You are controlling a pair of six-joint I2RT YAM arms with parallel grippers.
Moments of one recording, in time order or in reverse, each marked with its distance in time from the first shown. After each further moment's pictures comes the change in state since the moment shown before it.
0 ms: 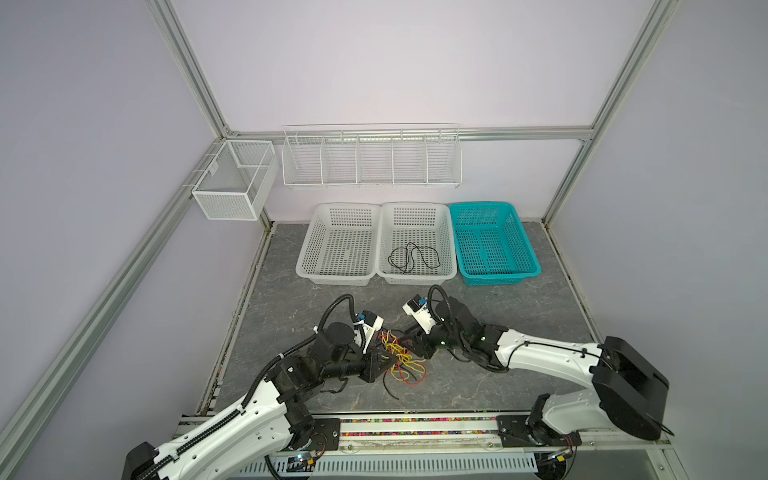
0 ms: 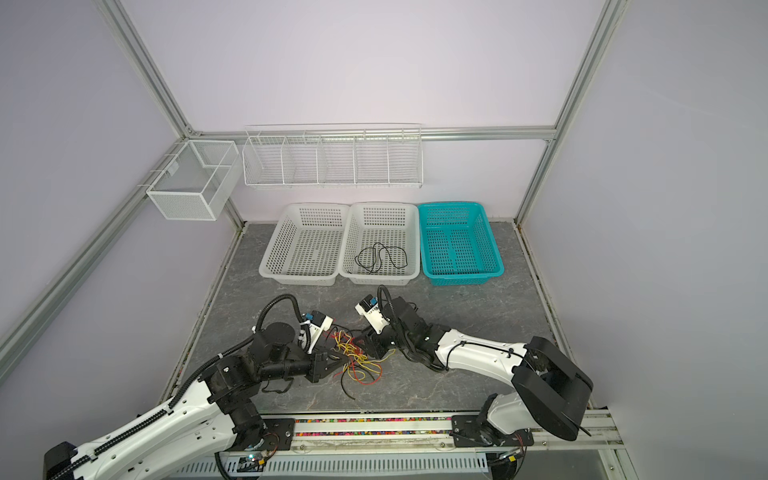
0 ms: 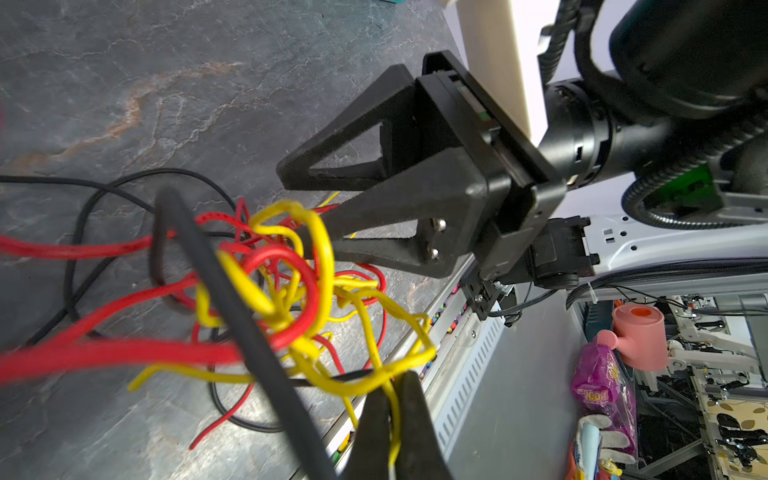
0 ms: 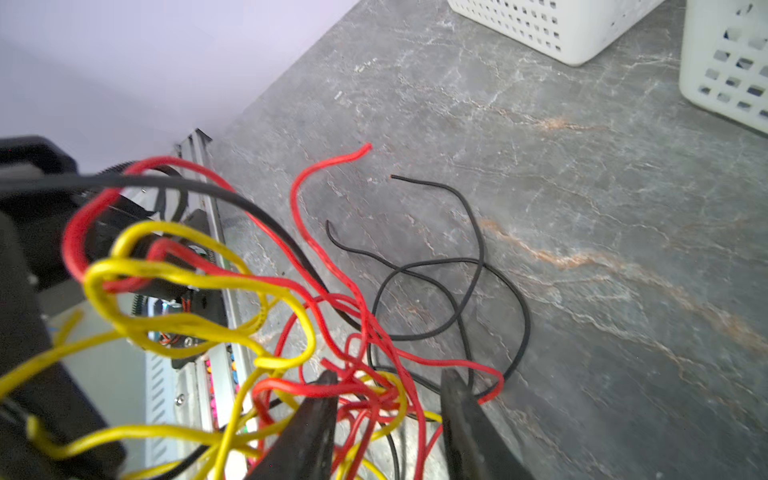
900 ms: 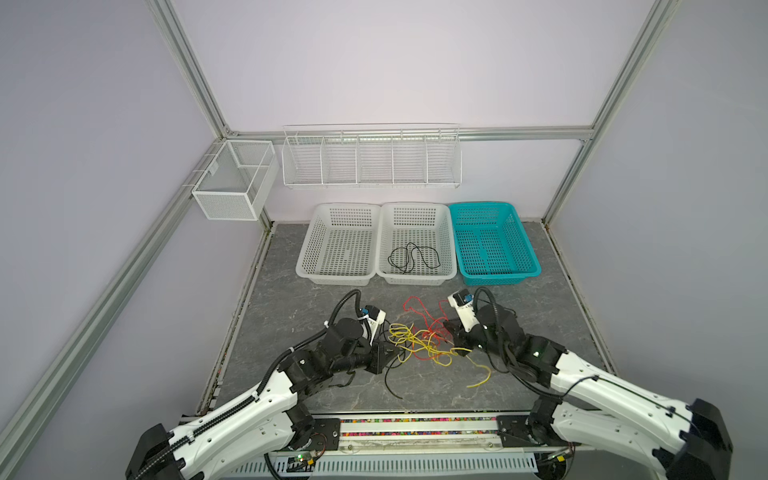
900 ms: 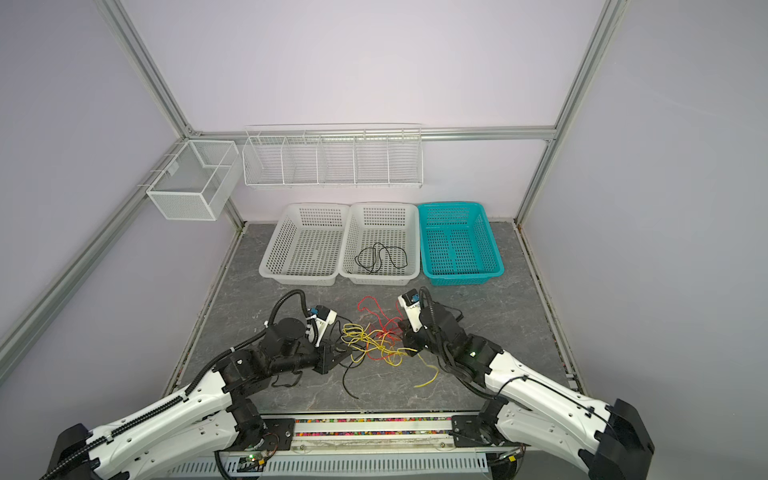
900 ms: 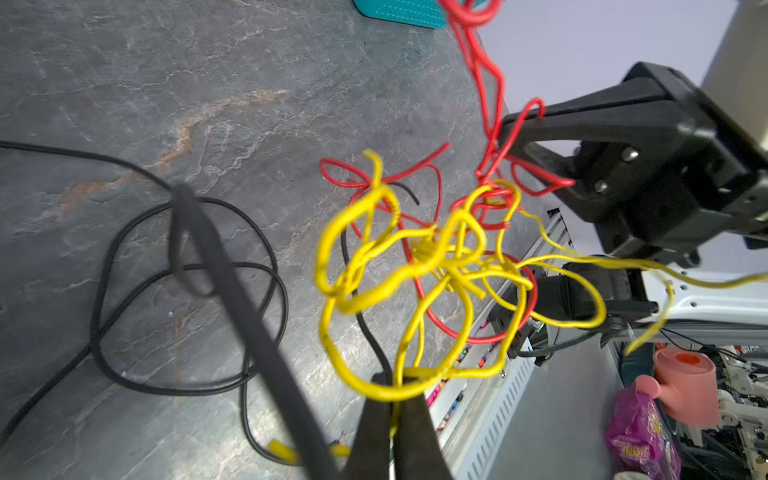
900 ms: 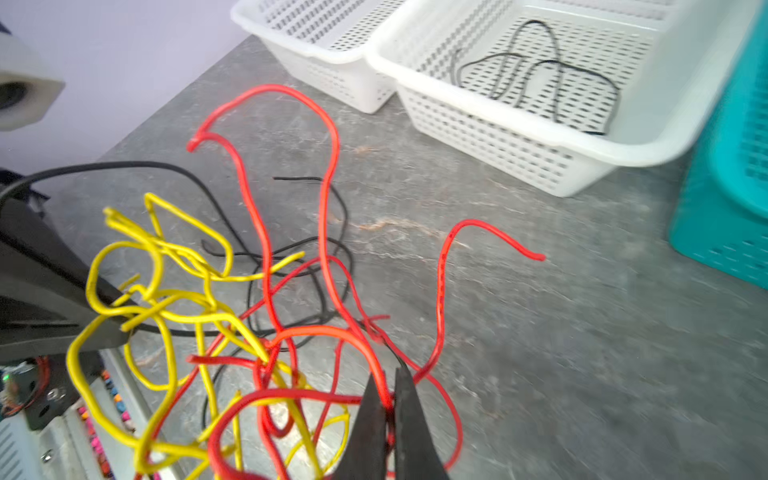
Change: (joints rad) left arm 0.004 0.141 0.008 0.084 -0.114 -0.016; right arm -0.103 -0.517 -0.075 -0.462 0.410 -0.024
